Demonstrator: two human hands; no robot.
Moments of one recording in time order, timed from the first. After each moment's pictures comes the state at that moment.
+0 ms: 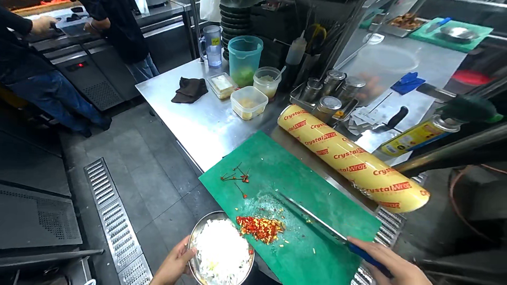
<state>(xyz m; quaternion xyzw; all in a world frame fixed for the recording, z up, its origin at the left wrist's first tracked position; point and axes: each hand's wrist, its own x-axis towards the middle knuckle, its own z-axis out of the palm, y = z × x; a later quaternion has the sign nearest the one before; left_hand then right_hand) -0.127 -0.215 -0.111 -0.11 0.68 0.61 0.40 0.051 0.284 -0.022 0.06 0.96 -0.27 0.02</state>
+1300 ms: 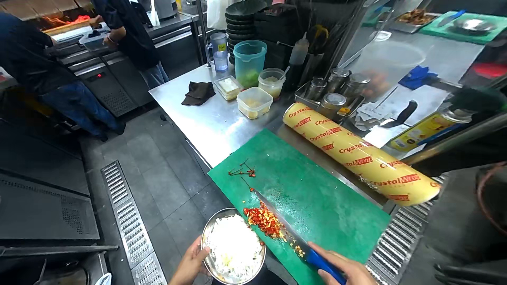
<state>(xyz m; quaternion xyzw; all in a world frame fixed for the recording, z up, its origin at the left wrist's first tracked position) -0.087 -0.205 -0.119 -0.12 0.65 0.65 0.36 0.050 0.197 -0.052 0.04 0.90 -0.42 0.07</state>
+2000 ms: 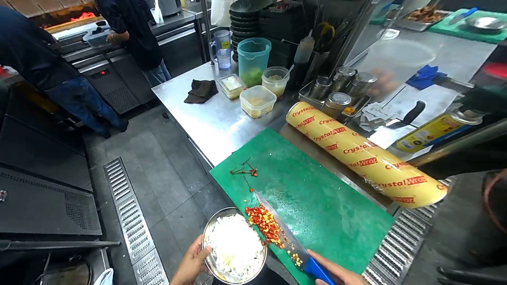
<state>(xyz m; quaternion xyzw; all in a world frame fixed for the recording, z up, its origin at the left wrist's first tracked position) -0.084 -0.202 -0.117 -0.13 0.64 0.67 0.35 0.065 0.185 -0.066 0.09 0.84 -0.52 0.12</state>
